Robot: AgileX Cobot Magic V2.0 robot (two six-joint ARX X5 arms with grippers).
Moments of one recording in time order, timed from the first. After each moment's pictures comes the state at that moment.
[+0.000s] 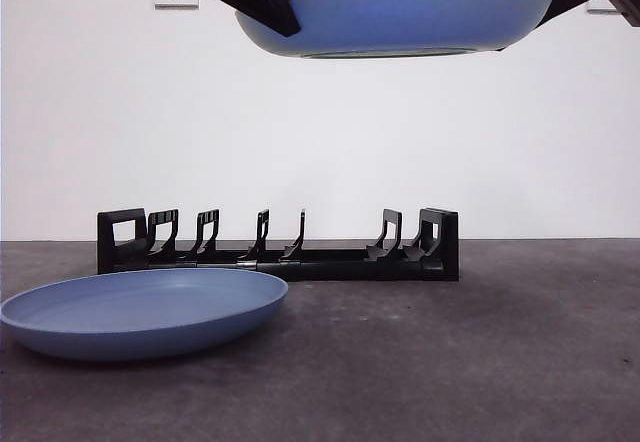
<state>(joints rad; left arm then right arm) -1.04 1.15 0.98 -0.49 -0.22 1.18 0.23 1.46 1.46 -1.12 -0.55 0.02</state>
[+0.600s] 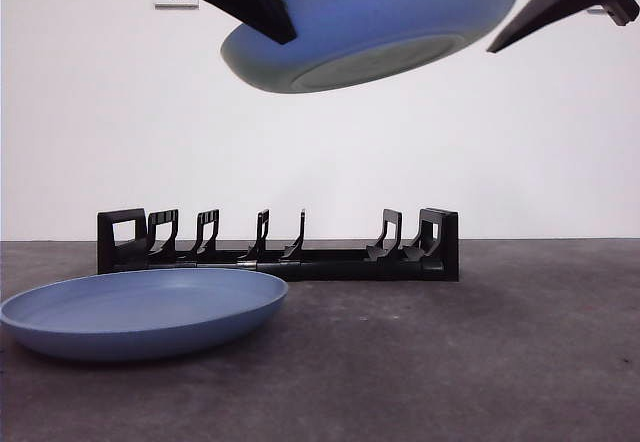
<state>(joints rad) -1.04 1.15 0.98 -0.53 -0.21 1.09 0.23 1.46 1.46 -1.07 -0.57 0.02</state>
